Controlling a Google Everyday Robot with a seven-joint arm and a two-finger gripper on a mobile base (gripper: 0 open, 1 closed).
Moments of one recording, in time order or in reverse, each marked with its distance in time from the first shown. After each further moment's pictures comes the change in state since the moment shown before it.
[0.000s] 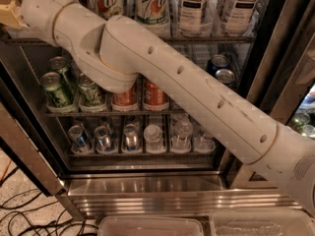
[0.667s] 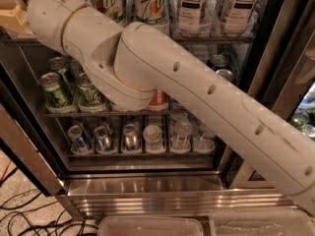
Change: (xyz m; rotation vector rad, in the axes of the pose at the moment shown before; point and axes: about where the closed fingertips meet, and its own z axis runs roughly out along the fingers) arm -0.040 0.011 -0.048 0.045 0.015 -0.101
